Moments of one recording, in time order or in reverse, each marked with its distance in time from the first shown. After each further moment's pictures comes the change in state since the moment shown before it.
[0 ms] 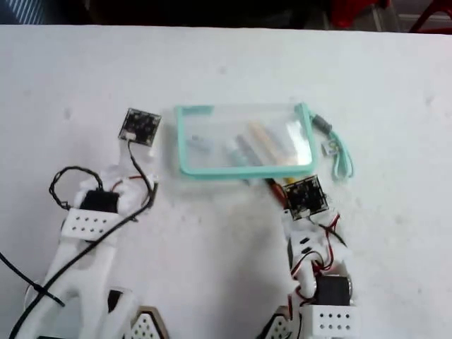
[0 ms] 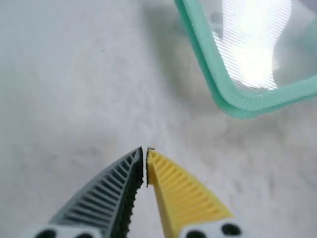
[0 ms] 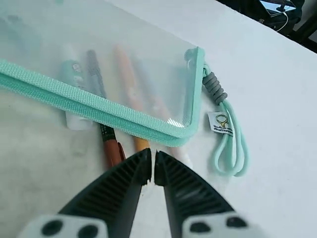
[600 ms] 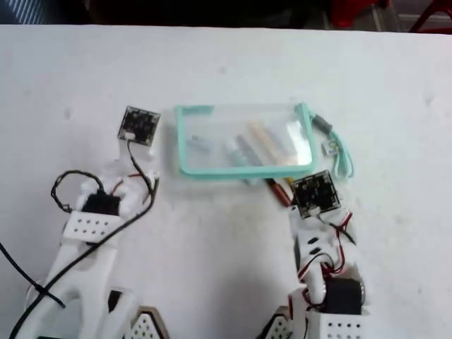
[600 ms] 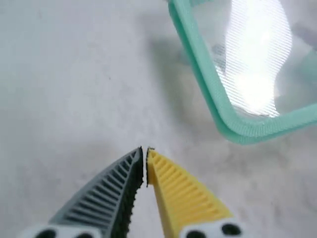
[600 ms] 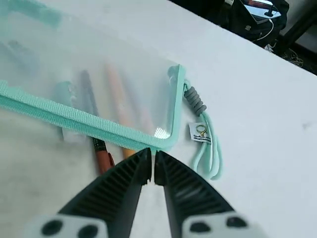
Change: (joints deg) left arm 0.0 0.0 2.8 -9.1 0.2; right arm 1.1 6.5 -18.3 9.8 0.0
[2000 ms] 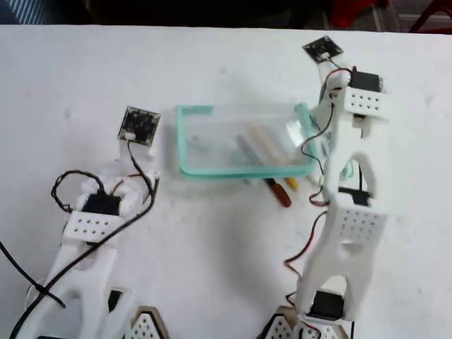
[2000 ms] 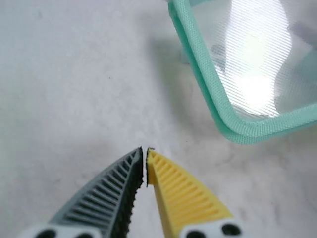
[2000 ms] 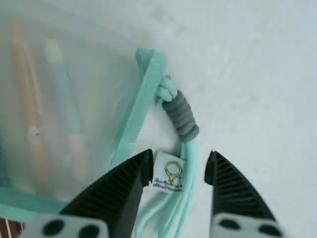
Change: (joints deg) left arm 0.0 0.0 0.0 -0.1 0.0; right arm 7.2 138.4 -122.2 26.5 13.2
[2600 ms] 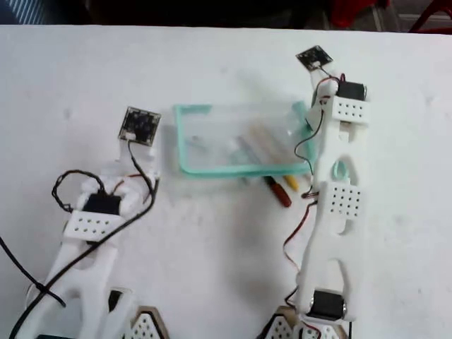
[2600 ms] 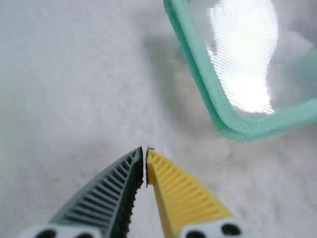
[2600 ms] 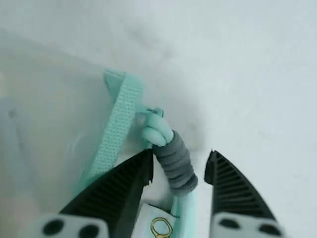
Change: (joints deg) left arm 0.0 0.5 0.0 0.0 0.0; right arm 0.4 25.8 -28.8 1.4 0.0
